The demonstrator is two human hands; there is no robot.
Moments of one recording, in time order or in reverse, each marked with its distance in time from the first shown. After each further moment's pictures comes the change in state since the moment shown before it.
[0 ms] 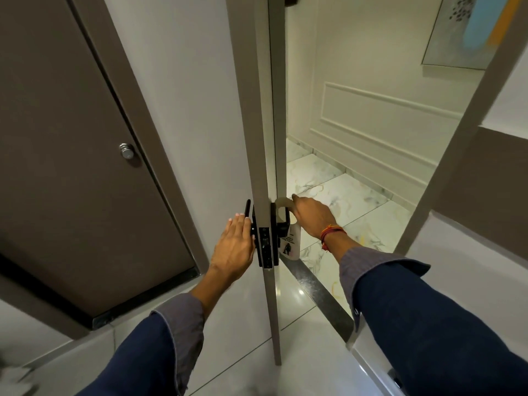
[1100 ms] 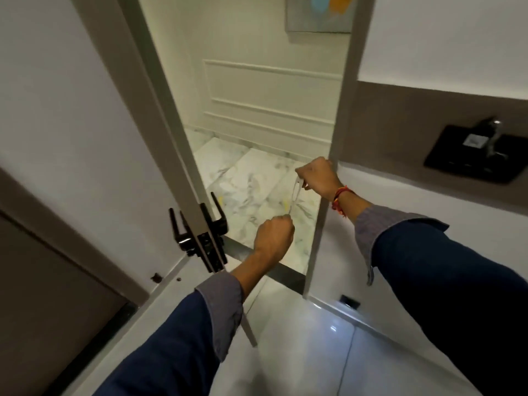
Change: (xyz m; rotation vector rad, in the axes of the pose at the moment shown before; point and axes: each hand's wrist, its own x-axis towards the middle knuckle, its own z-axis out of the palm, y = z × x) left_hand 0.055 0.184 0.031 -0.201 -0.140 0.431; right_hand -0.075 0.122 -0.058 0.720 0.258 0.726
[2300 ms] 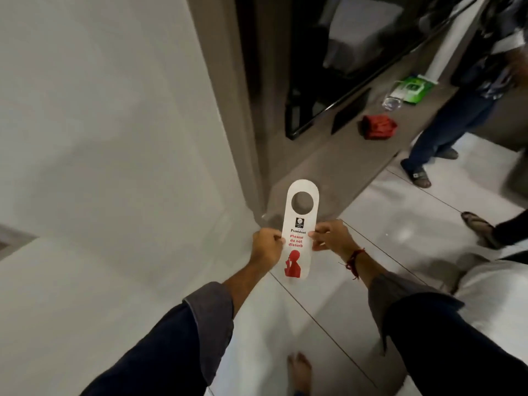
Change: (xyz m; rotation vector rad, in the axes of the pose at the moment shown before) left_hand -0.187 0.783 0.272 -0.599 -0.833 0.706; right_hand -0.643 0.553 -0.458 0.496 0.932 0.970
